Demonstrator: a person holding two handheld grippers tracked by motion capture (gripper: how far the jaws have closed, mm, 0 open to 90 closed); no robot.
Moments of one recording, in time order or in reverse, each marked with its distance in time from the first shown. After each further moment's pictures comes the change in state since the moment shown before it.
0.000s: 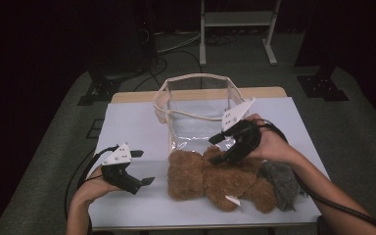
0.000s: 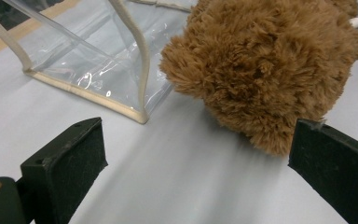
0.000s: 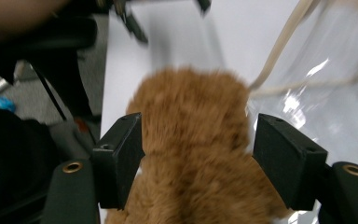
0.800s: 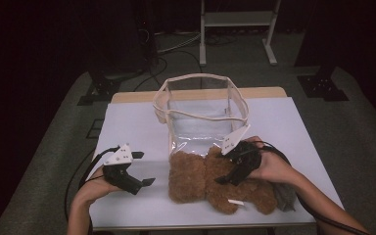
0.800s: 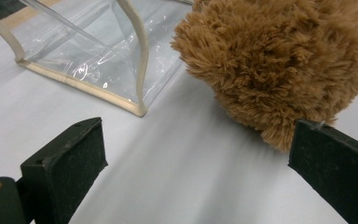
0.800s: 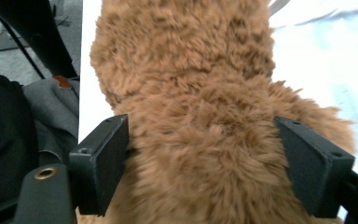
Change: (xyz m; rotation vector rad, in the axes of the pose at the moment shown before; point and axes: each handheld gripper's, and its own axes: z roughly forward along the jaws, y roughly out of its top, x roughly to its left) left arm 0.003 -0.006 0.005 0.017 -0.007 -0.012; right arm 0.009 -0.052 0.037 0.110 -0.037 0.018
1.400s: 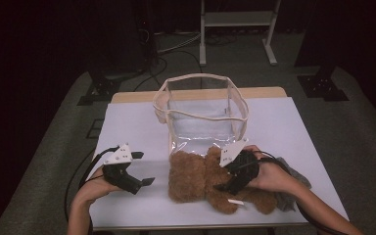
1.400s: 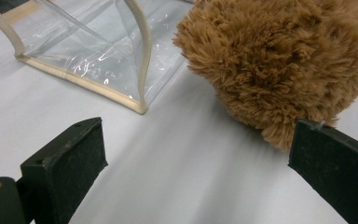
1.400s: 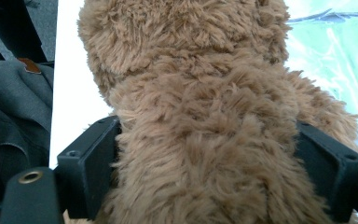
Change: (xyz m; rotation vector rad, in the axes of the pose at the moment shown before) left arm 0.003 -0.003 0.001 0.001 -0.004 -0.018; right arm 0.017 -0.012 0.017 0.010 -0.107 -0.075
